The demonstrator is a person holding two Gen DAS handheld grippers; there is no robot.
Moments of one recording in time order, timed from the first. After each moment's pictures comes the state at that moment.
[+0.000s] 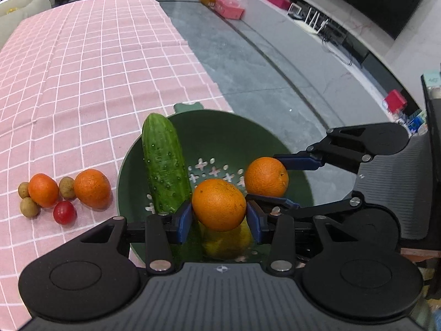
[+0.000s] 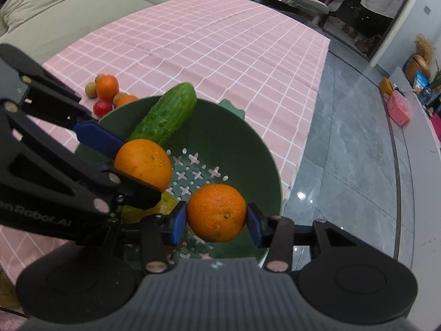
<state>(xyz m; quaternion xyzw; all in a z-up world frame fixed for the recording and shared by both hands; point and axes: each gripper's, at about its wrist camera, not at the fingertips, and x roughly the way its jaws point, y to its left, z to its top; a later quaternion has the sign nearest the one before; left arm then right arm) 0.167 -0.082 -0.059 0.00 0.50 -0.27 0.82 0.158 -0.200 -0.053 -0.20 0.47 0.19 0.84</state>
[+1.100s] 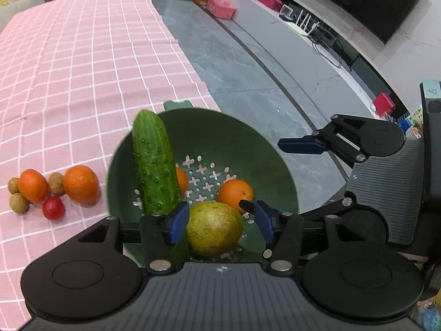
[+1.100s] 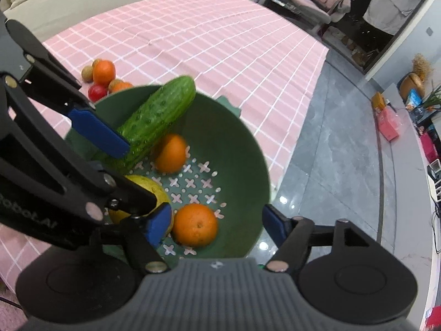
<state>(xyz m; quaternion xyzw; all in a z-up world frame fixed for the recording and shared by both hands) 0.160 -0.075 -0.045 -0.03 0.50 -0.29 0.82 0.150 -0.199 -0.050 -0.25 0.45 0.17 0.84</state>
